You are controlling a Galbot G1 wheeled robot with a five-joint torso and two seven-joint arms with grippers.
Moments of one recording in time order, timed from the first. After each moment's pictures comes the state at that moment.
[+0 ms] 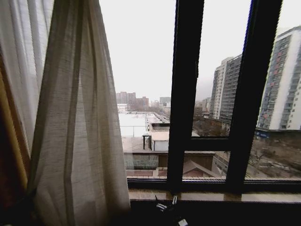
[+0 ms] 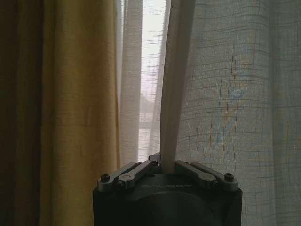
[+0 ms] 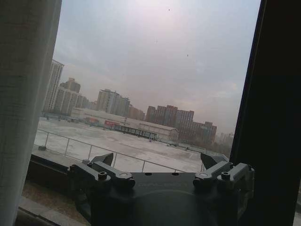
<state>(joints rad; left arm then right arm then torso) 1.31 -0.91 -1.11 -1.40 -0.65 -0.04 0.21 -1.06 1.37 0.27 1.44 -0.02 0.27 -0.04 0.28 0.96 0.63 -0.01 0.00</state>
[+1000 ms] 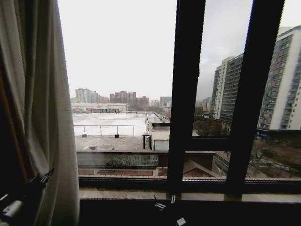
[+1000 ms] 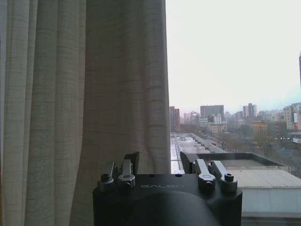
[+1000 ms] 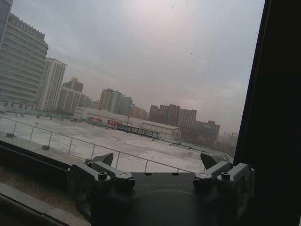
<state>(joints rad) 1.18 -0.83 -0.94 -1.64 -0.70 0.13 0.20 -1.06 1.37 0.27 1.44 -0.01 0.27 -0.05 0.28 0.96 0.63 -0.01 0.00</state>
